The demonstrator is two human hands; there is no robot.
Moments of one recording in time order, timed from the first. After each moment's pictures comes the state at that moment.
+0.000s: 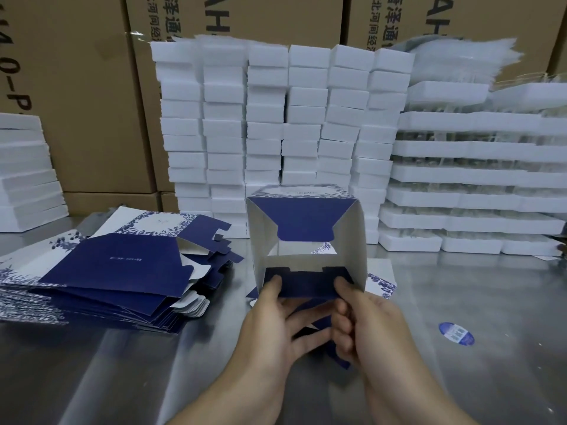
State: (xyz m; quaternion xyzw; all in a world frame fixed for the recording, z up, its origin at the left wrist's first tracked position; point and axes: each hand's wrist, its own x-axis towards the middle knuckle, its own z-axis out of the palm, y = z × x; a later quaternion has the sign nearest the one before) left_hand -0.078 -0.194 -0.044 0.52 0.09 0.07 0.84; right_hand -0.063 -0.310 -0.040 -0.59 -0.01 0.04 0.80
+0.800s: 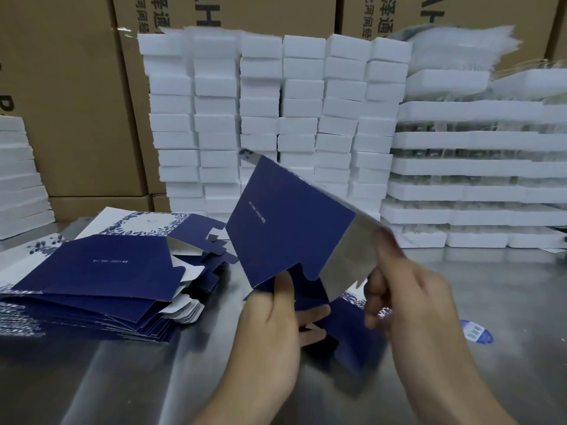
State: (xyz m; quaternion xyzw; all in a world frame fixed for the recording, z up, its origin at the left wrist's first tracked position) left_hand -0.060 -0.186 -0.062 0.63 0.02 0.18 0.76; right_hand -0.065 -0.322 -0.031 -0.67 -0.10 -0.17 0.72
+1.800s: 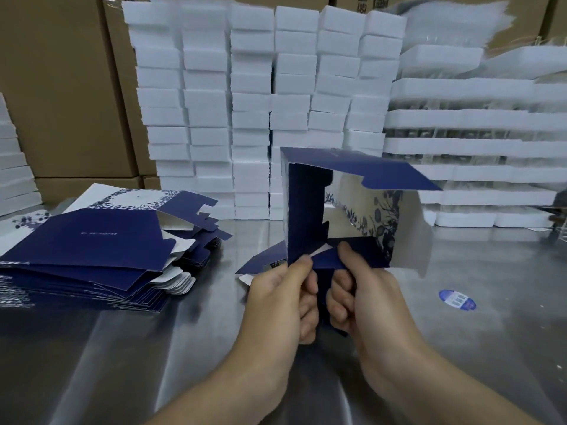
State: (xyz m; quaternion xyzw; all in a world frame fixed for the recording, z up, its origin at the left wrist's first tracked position) left_hand -0.064 -0.199 -0.087 0.58 -0.01 0.08 0.81; right_hand -0.045 -0.312 -0.076 -0.60 -0.04 0.00 0.80
